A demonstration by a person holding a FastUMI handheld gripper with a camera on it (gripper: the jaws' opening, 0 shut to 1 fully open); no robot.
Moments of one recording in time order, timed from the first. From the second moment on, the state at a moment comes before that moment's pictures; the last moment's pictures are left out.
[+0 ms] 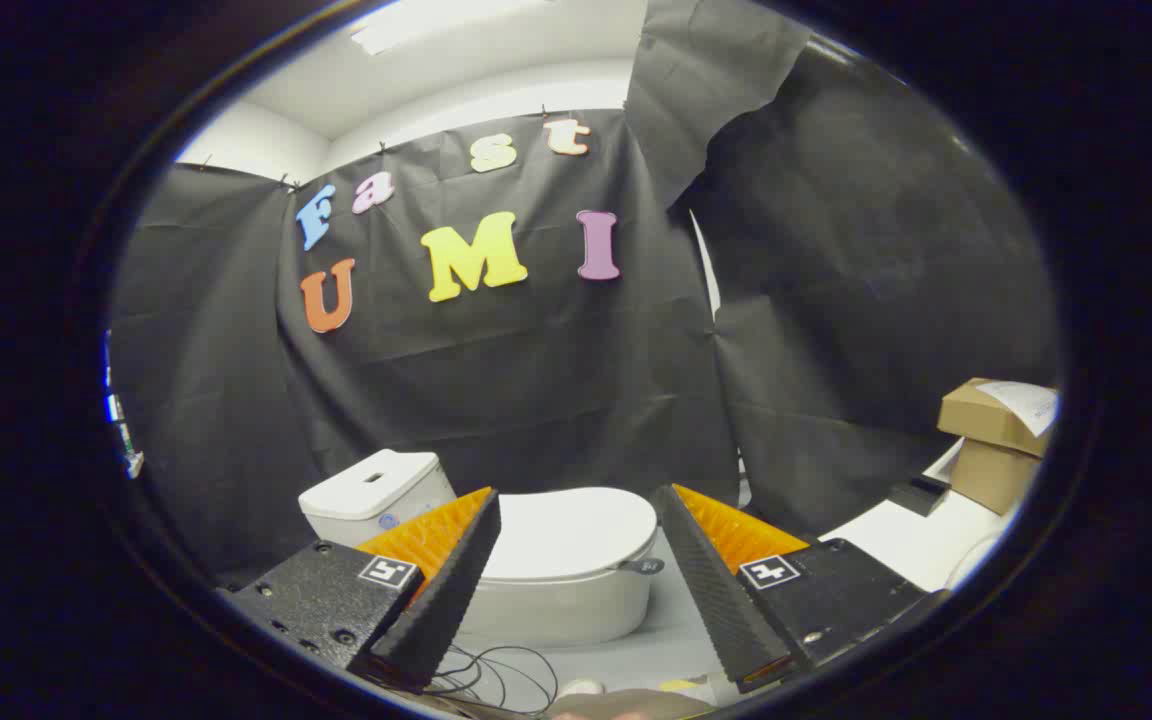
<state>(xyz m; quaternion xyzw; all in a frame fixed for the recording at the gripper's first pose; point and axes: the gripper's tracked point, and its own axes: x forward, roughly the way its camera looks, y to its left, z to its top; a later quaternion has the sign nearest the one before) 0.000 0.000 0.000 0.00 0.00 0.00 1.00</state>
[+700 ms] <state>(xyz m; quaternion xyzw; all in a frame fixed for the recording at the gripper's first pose) -0.003 0.014 0.000 -0.02 0.00 0.01 1.00</state>
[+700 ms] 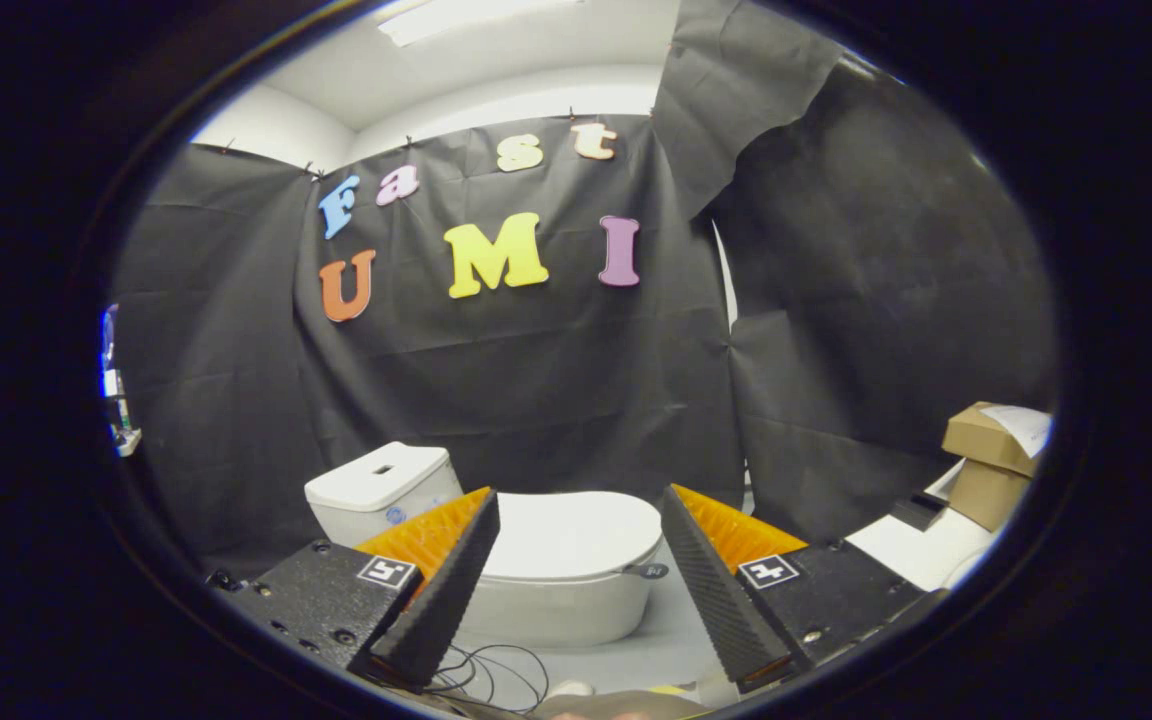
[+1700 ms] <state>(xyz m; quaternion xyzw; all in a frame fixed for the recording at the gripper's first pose) 0.046 -0.005 -0.050 0.00 0.09 -0.01 1.00</state>
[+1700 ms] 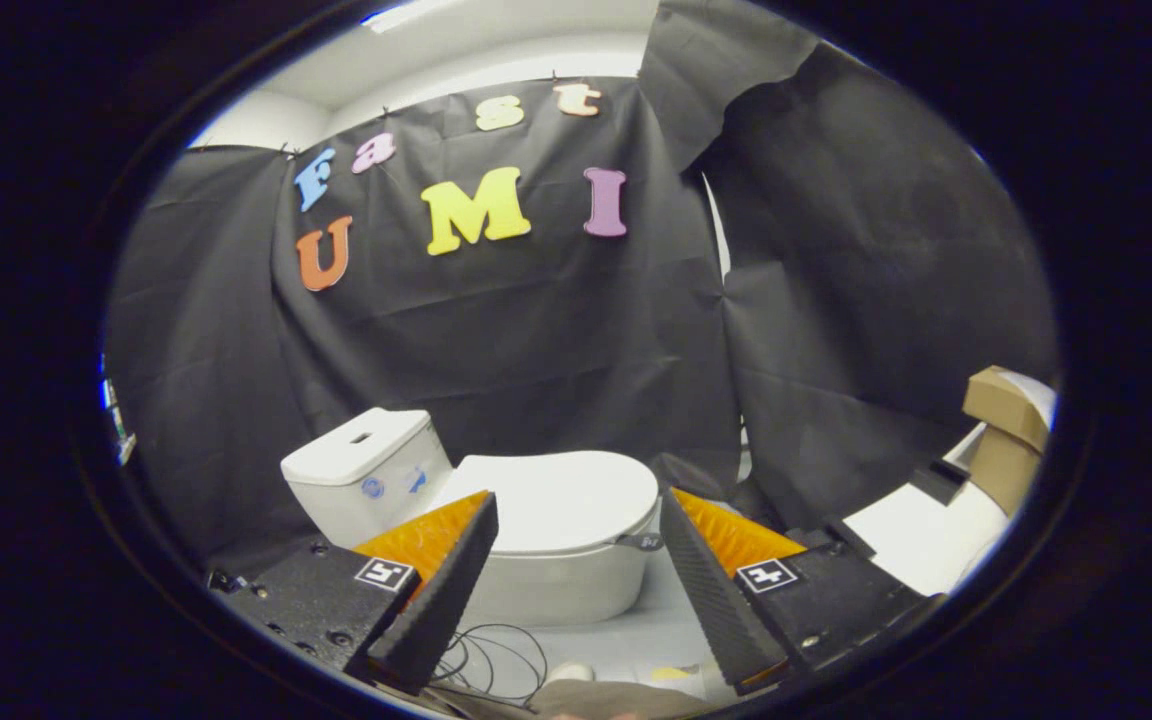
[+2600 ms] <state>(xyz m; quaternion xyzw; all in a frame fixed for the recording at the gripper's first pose) 0.179 -0.071 -0.138 0.07 0.32 -0.04 0.94</state>
